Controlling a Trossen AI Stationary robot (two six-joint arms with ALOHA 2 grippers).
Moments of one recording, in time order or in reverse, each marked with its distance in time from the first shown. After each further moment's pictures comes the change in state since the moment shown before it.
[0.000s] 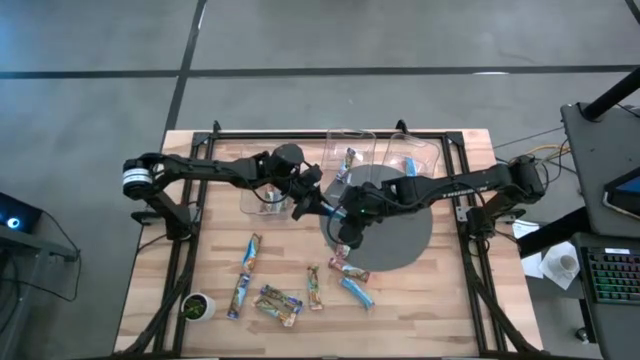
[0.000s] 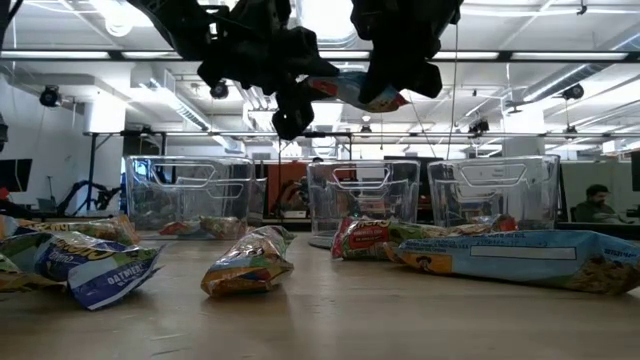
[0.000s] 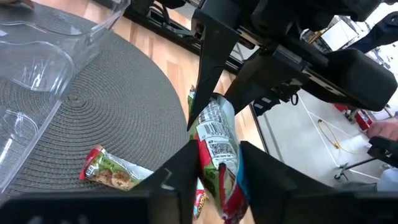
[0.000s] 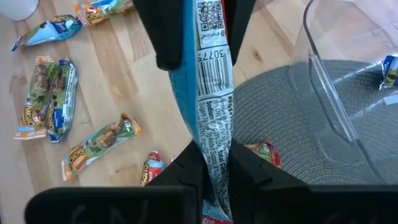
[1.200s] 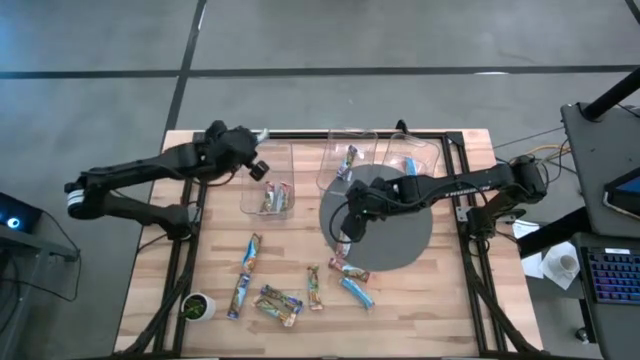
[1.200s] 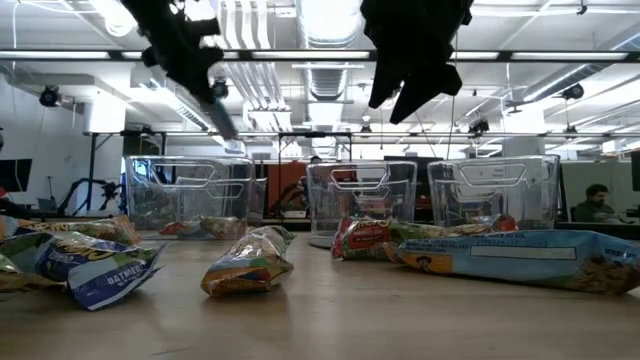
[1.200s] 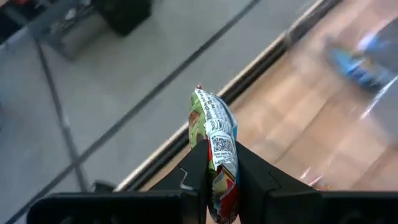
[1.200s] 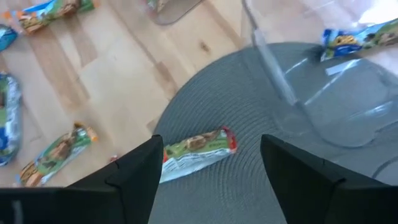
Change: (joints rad) left arm 0.055 -0.505 0.009 -0.850 -1.346 0.222; right arm 0.000 -0.016 -0.001 -0.112 0.141 0.104
